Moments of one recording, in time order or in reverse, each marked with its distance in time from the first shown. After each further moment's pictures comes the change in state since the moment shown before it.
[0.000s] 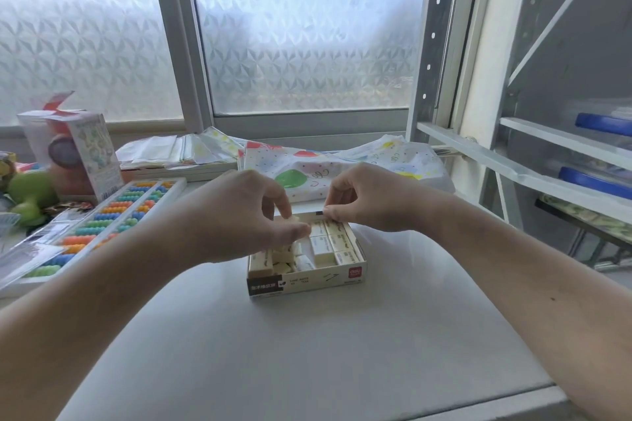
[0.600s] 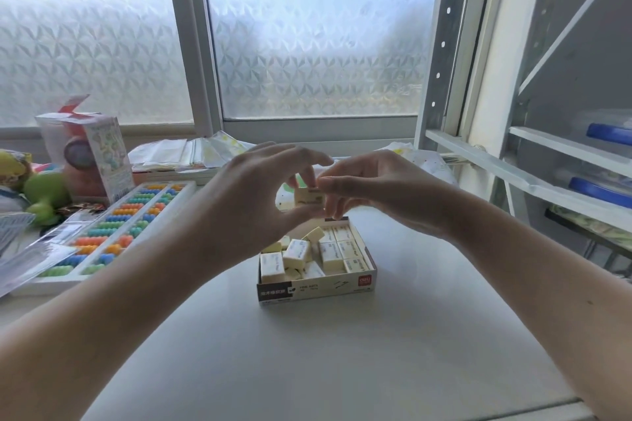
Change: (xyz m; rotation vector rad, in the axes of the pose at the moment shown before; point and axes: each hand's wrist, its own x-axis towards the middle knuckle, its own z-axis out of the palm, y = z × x) left_hand -0.008 0.011 -0.005 -0.034 0.456 0.499; right_hand -0.007 -0.008 -0.013 0.606 -0.063 -0.233
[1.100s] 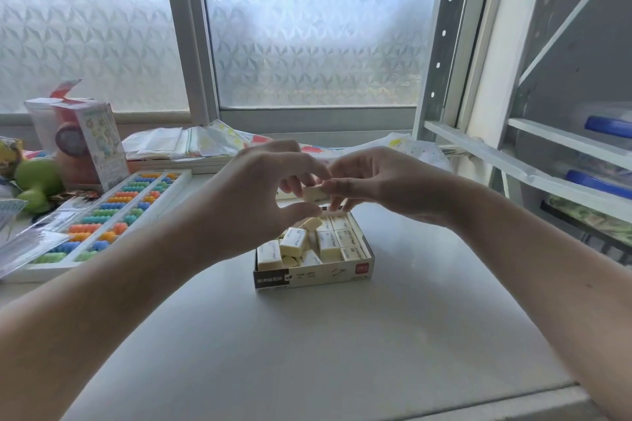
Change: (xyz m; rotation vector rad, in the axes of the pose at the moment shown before) left_hand -0.001 -0.005 0.008 -0.107 -0.098 -0.058; right_hand 0.000 0.003 -0.002 -0.083 -0.019 0.118
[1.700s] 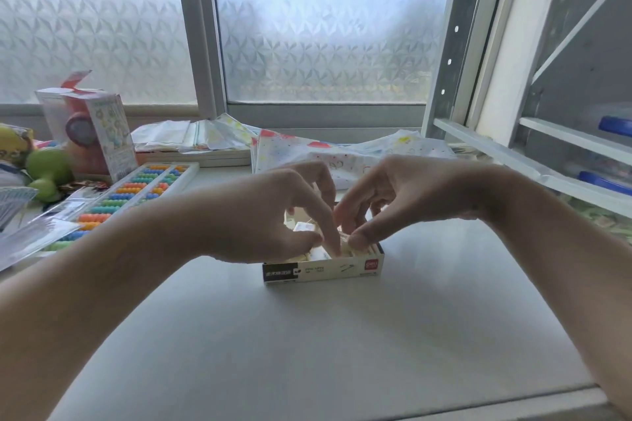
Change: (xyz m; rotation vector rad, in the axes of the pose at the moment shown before) left_hand -0.007 0.011 -0.014 -0.078 -0.486 -0.119; right_hand -0.016 -0.020 -0.010 -0.168 -0.362 0.113
